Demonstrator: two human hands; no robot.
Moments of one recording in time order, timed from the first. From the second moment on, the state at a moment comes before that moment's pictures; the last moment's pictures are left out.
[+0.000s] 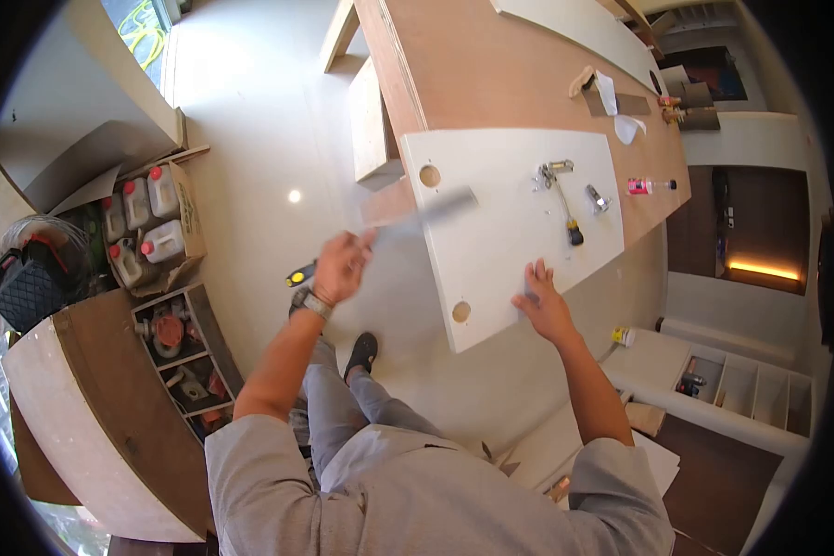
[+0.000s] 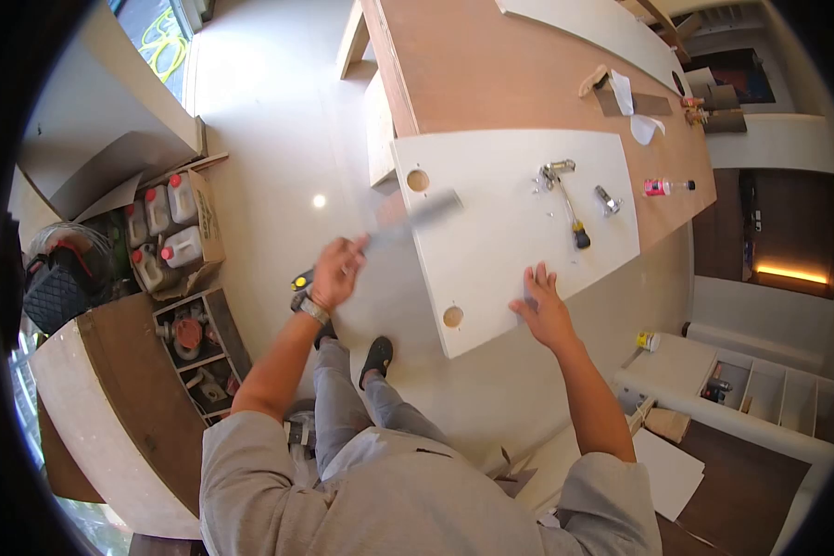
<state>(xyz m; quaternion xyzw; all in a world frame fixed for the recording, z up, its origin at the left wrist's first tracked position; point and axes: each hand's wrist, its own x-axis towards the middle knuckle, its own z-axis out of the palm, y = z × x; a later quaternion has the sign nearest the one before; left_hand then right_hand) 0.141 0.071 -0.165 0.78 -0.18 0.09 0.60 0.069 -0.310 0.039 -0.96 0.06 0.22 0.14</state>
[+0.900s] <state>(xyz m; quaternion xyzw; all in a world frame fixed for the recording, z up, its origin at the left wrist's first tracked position) -0.050 0.029 -0.108 0.84 -0.11 0.07 0.52 0.071 -0.316 0.035 -0.97 0.03 0.23 0.06</state>
